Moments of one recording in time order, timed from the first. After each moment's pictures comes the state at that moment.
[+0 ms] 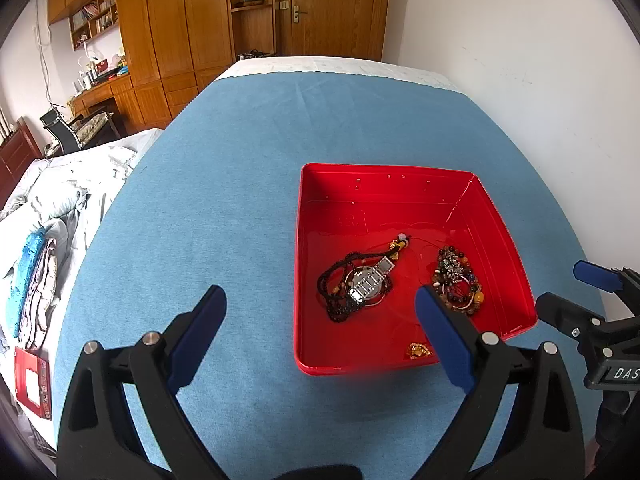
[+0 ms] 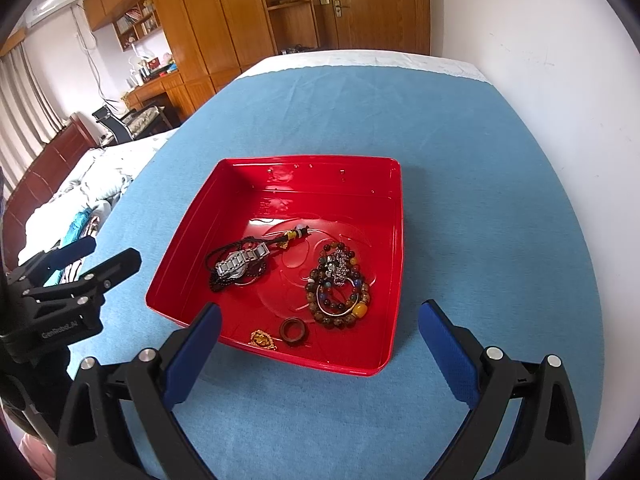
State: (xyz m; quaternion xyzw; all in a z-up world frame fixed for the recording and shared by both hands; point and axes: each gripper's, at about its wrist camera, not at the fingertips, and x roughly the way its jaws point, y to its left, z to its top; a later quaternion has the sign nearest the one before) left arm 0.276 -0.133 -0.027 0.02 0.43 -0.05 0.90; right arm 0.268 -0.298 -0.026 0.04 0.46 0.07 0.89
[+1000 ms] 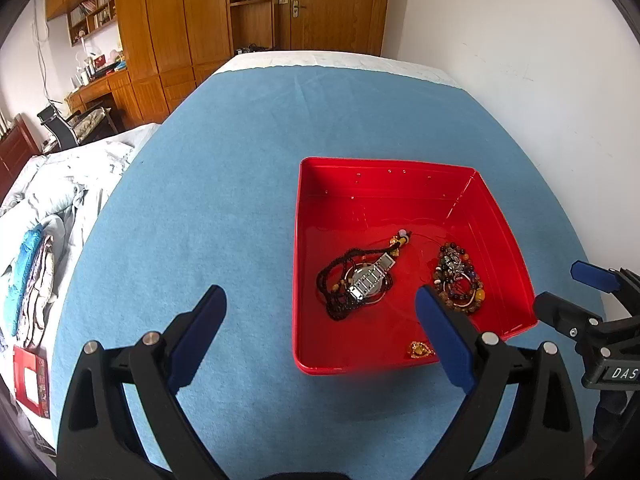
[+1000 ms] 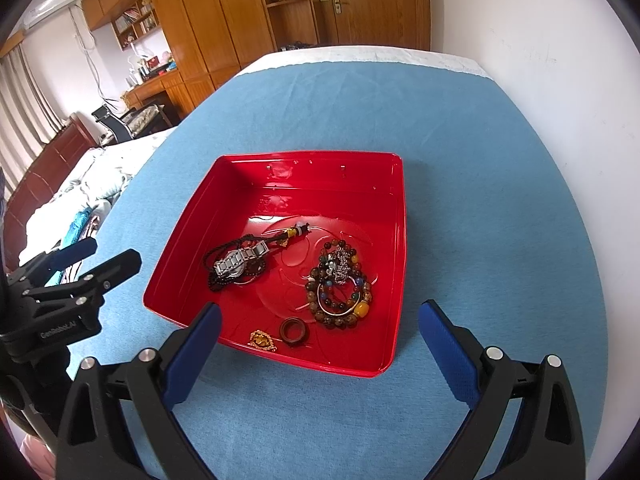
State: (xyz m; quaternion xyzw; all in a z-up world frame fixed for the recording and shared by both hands) left arm 0.282 -0.133 -0.032 0.02 0.44 -0.05 0.89; right arm 0.272 -0.298 -0.031 0.05 0.46 0.07 0.88
